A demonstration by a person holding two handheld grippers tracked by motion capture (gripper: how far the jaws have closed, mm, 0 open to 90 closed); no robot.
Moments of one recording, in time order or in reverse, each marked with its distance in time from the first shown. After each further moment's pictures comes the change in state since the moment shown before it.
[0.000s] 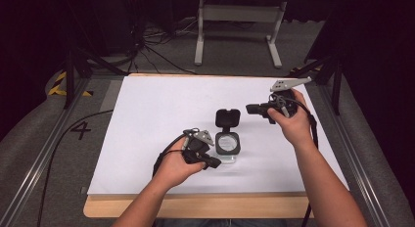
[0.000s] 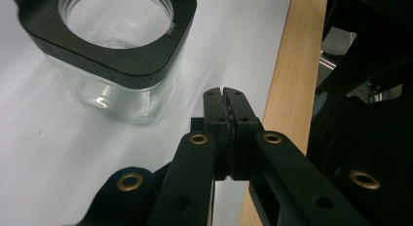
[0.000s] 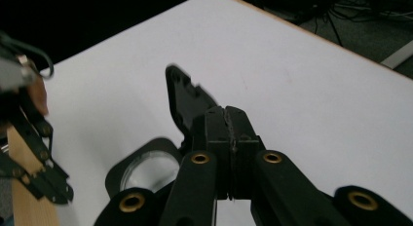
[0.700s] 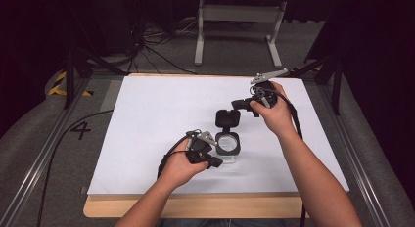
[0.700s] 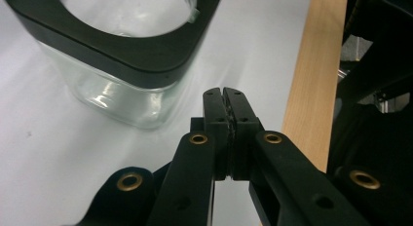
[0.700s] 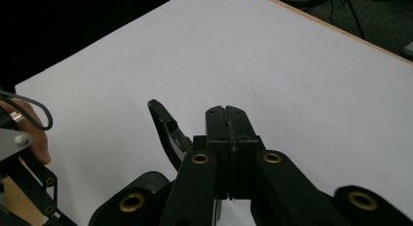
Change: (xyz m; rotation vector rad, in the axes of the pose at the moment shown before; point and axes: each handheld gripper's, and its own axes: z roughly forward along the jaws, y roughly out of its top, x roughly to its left) left arm 0.010 -0.004 0.017 -0.019 0.020 -0.046; right arm -0.008 0.021 0.047 0.074 0.036 0.023
